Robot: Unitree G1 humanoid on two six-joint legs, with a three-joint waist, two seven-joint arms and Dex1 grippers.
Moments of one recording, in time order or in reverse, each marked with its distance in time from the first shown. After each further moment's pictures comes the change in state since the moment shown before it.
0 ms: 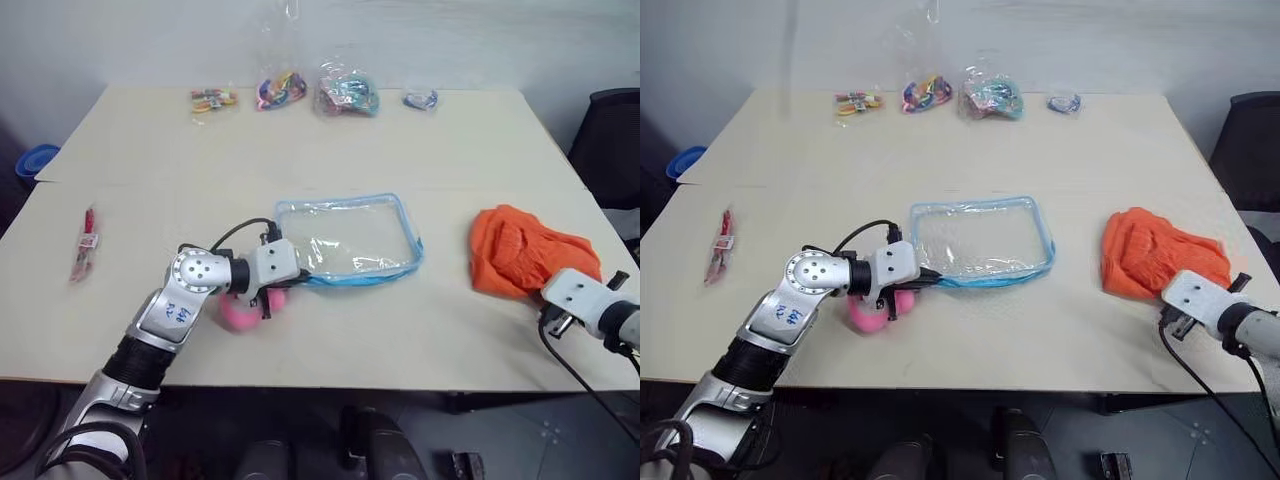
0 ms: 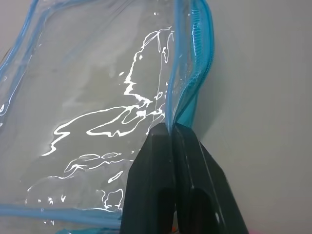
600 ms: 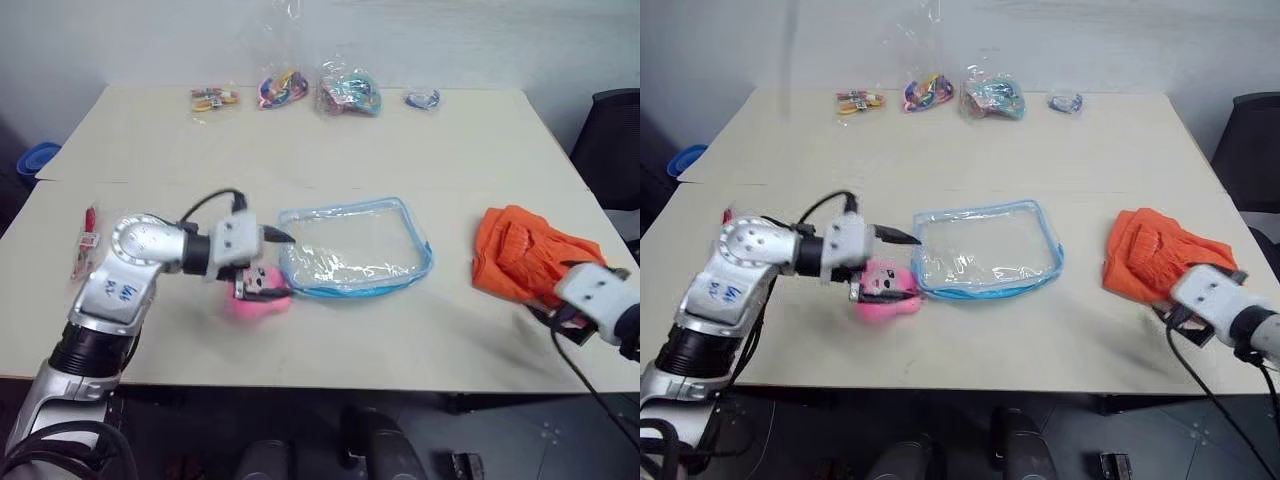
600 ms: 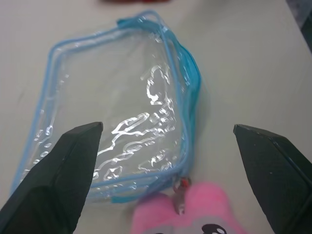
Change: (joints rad) left arm -0.126 0.136 0.213 -0.008 -0.328 0.209 -0.209; right arm 0.183 0.035 -0.332 -0.467 0.326 0.518 0.120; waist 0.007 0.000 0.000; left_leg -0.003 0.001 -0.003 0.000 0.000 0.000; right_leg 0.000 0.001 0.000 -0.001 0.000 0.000
